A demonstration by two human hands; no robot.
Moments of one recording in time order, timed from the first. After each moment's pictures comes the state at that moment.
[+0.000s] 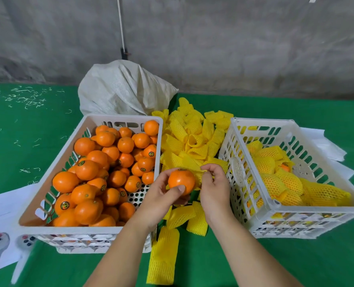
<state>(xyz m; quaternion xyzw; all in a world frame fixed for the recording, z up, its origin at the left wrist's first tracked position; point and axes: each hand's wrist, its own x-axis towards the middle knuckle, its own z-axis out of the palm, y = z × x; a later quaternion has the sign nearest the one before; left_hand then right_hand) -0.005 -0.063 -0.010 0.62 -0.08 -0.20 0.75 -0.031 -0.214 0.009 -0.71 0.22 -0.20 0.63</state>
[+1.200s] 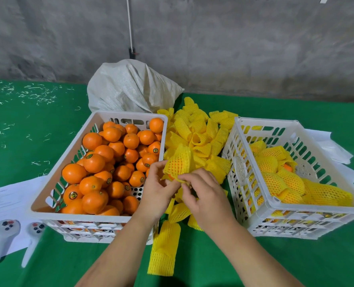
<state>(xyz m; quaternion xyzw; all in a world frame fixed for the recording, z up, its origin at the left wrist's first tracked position) -0.011 -0.064 -0.020 0.62 -0.09 -0.06 0.78 -0.069 -0.211 0.019 -0.89 -0.14 -0.30 0.29</state>
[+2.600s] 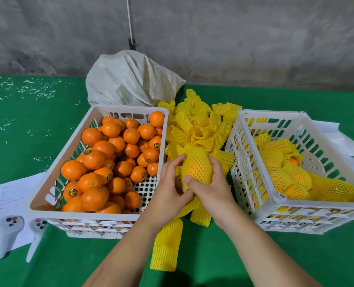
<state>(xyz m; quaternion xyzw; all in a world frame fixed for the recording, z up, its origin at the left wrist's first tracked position) -0.019 -0.072 -0.022 0.78 -0.22 -0.02 0.58 -0.051 -0.220 0.006 -0.72 0.12 -0.07 0.68</state>
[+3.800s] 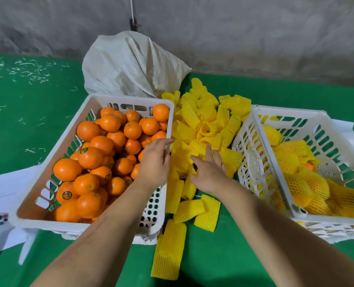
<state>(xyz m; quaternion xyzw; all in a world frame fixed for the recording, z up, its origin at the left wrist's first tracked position) 0.096 -0.046 -0.038 0.89 -0.18 0.07 0.41 0.066 -0.237 -0.040 -0.97 0.07 0.16 0.15</state>
